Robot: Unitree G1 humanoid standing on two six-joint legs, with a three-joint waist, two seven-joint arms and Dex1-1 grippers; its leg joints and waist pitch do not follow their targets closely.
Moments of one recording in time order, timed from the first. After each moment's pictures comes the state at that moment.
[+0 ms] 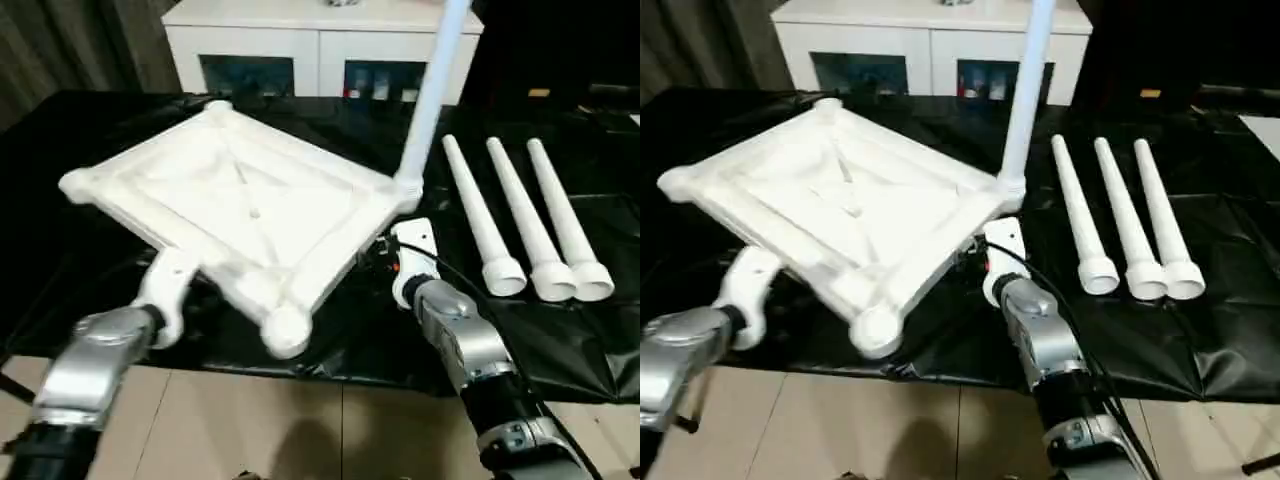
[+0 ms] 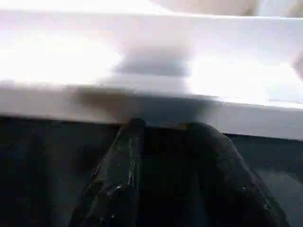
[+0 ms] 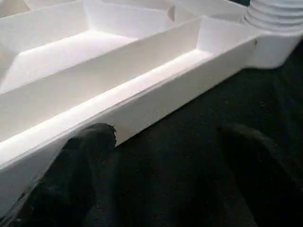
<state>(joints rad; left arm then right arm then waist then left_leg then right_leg) -0.25 0.42 -0.05 0.09 -0.08 0.64 -0.55 -0.48 -0.06 0.07 0.51 0.05 0.29 0.17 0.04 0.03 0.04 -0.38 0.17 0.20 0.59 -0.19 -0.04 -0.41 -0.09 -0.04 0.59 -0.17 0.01</state>
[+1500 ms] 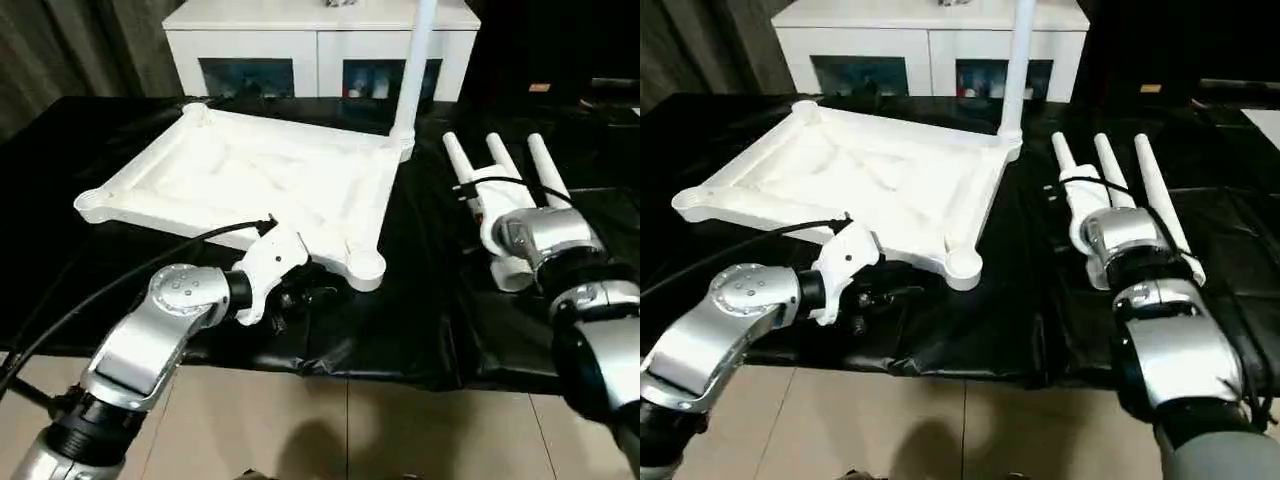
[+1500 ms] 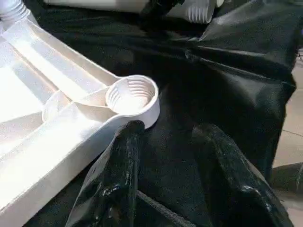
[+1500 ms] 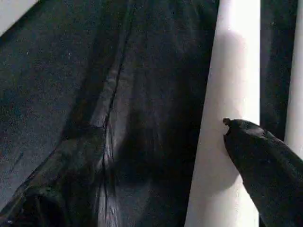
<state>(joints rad) -0.37 0.47 -0.29 -0.23 -0.12 0.60 -0.84 -1.01 -0.40 0.06 1.09 -0.07 0.66 0.37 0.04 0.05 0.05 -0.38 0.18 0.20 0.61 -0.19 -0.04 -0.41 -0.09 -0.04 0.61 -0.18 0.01</state>
